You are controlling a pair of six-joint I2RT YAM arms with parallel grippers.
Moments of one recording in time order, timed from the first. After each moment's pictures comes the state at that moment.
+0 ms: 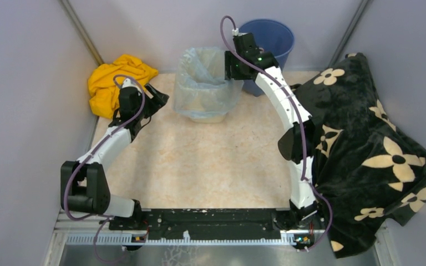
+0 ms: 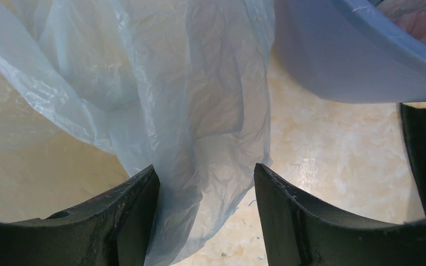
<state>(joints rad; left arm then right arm) -0.12 1.41 0.92 0.11 0.05 -0.71 0.46 2.09 2.31 -0.93 0.13 0.30</state>
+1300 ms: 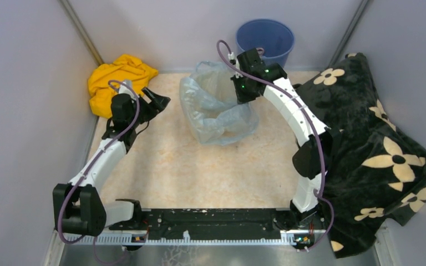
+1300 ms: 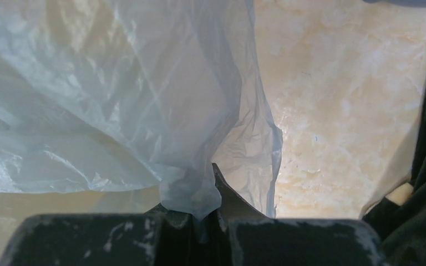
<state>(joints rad) -0.12 1.23 0.83 0.12 0.16 -0.72 0.50 1.84 1.96 -1.06 0.00 0.13</state>
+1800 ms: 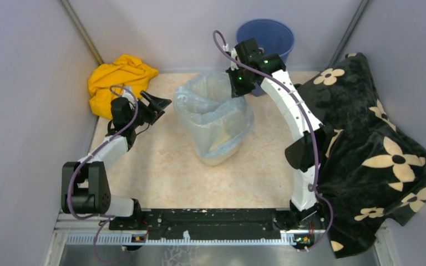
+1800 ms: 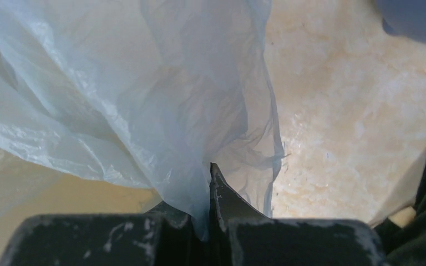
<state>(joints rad) -0.03 1.39 0.76 0.35 0.43 -0.92 0.50 1.92 2.17 -1.18 -0.10 0.09</state>
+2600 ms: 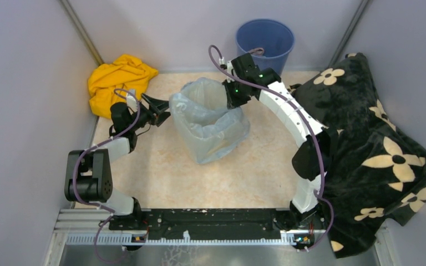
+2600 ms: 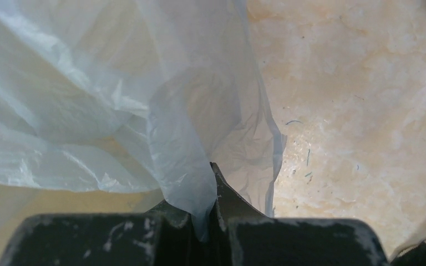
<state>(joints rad) 0.02 1.52 0.67 0.71 0.71 -1.17 0.53 1.84 1.90 -0.98 -0.14 0.11</state>
